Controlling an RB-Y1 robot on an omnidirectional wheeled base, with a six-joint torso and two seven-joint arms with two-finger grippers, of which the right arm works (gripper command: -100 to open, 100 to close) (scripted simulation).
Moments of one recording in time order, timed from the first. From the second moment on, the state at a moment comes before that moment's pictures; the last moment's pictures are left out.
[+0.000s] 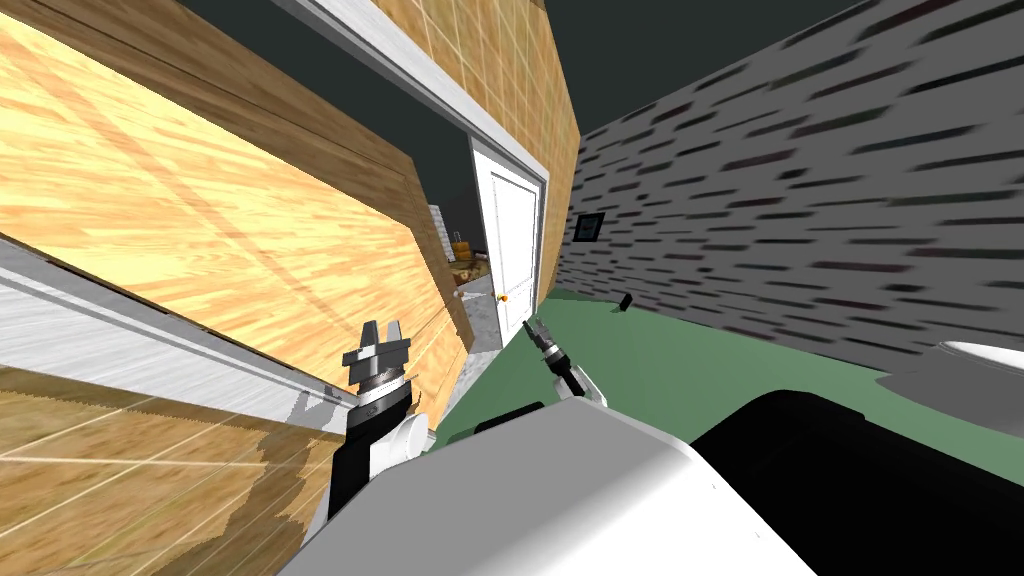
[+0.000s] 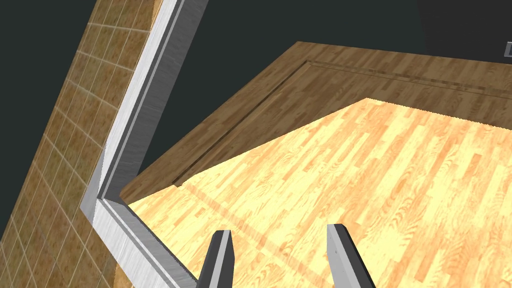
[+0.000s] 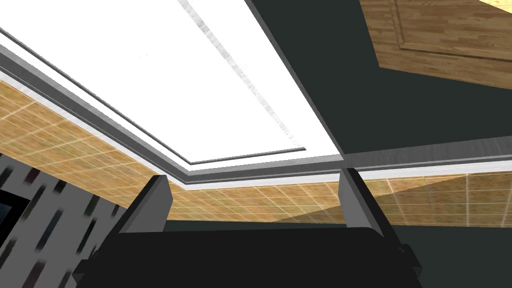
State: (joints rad) arm 0.30 -0.10 0.09 -1.68 0.37 -0.60 0.59
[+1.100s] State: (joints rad) arm 0.25 -0.10 0.11 -1.47 0.45 -0.66 0.74
